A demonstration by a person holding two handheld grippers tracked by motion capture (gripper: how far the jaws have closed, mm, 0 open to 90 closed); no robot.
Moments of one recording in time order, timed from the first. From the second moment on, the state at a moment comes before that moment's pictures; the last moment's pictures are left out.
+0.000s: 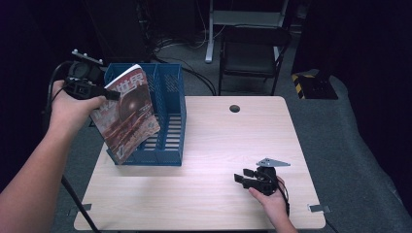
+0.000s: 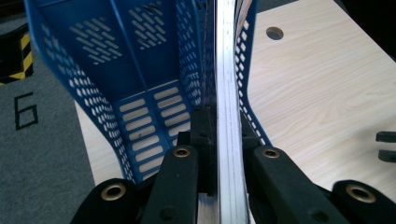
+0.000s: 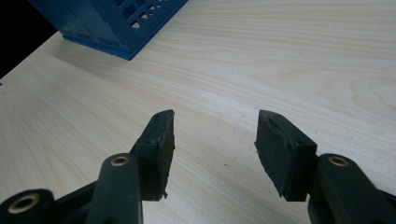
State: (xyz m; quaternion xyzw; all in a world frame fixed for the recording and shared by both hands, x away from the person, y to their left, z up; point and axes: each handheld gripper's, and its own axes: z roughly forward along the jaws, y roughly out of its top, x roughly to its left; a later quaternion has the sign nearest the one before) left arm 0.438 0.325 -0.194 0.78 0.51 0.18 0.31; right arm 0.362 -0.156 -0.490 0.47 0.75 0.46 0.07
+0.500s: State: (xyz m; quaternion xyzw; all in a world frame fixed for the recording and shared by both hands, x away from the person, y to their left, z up) left arm 0.451 0.341 -0.196 0.75 0.56 0.18 0.32; right arm 0.363 -0.156 -0.490 0.47 0.75 0.47 0.07
